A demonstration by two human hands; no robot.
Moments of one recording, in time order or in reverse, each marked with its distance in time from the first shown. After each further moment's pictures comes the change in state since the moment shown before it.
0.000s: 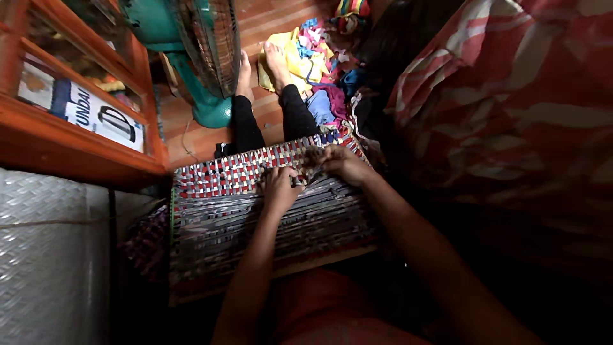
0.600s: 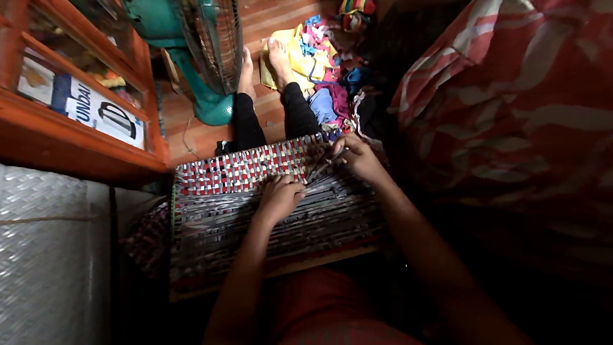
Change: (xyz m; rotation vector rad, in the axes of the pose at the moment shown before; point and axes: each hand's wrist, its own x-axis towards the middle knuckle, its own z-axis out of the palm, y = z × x) left_hand -0.012 -0.003 -0.016 0.197 -0.248 0.223; right_hand -0.008 -0.005 -0.012 -0.331 0.221 -0.318
